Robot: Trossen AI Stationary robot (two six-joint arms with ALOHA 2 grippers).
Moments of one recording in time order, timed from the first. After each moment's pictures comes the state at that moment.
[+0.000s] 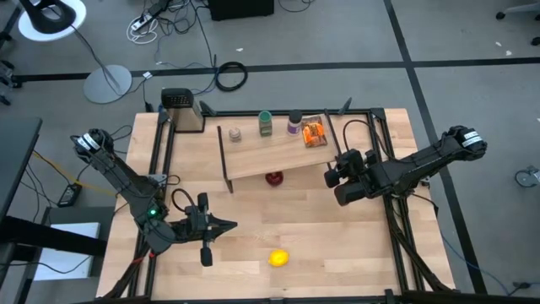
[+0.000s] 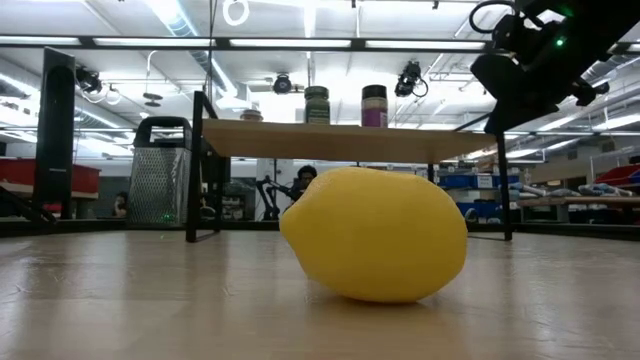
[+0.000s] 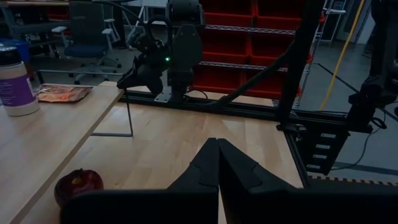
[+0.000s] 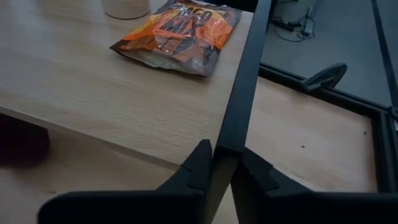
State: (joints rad) left arm -0.82 1.24 0.80 0.25 -0.96 -0.27; right arm 0.31 1.18 0.76 -0.96 1.02 1.29
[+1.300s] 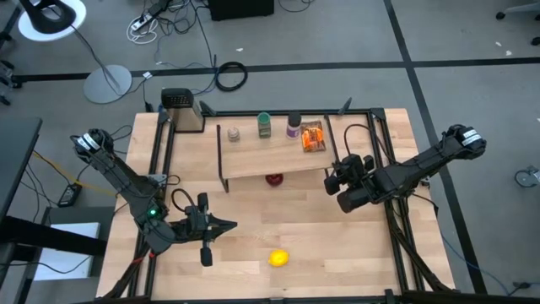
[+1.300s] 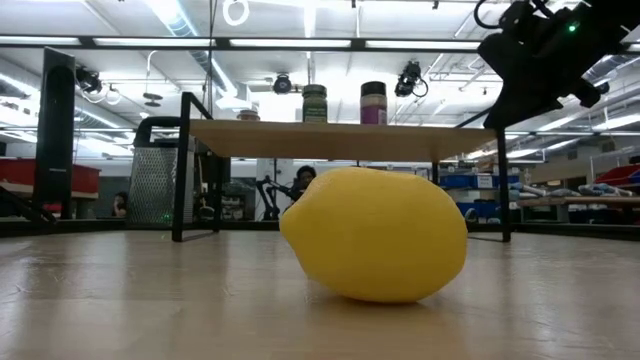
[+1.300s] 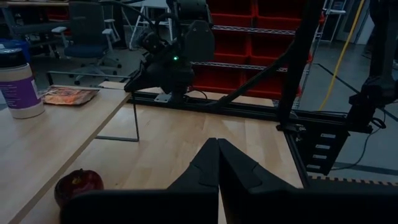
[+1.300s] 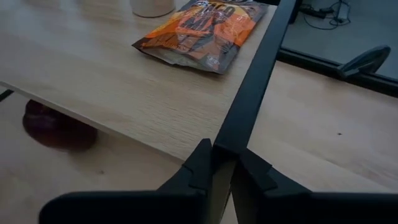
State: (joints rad) left arm -0.82 1.24 0.80 0.25 -0.96 -0.27; right arm 0.40 1.18 0.76 -0.92 0.96 1.36
